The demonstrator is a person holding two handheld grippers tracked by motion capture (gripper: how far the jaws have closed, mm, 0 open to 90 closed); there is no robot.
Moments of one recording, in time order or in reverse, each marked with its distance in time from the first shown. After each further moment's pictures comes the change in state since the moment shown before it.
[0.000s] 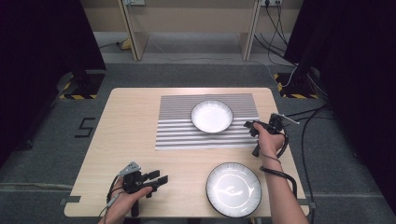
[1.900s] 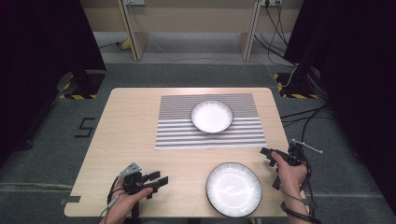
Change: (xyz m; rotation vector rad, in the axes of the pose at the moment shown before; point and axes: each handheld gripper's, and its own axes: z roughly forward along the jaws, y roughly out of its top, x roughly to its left) left arm -0.002 -0.002 0.000 0.006 0.004 0.001; right arm -0.059 -0.055 -0.076 -0.005 -0.039 -0.061
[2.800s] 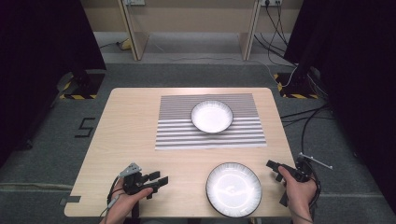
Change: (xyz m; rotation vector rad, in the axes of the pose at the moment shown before) left arm -0.001 0.000 0.000 -0.002 0.000 0.000; right arm -0.020 -0.031 -0.033 -0.009 -0.021 -0.030
